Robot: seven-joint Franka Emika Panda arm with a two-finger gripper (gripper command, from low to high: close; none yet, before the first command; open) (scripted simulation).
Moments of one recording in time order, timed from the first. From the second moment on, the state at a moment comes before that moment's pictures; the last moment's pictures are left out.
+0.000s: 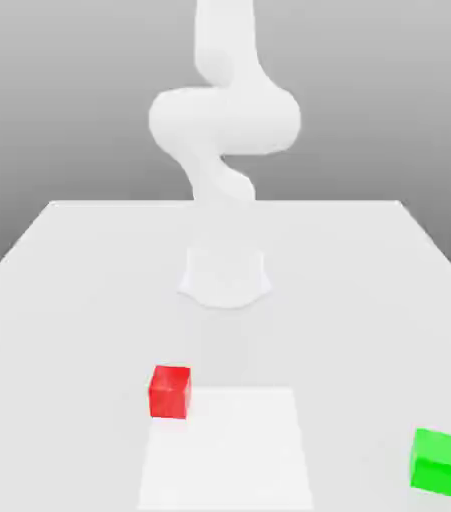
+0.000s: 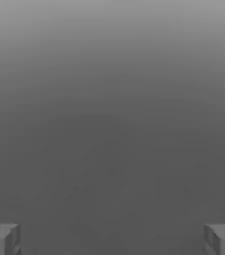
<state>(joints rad) -0.01 -0.73 -0.01 -2.36 -0.01 2.35 0.79</state>
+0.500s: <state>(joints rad) -0.08 -0.23 -0.11 -2.81 -0.04 2.72 0.72</state>
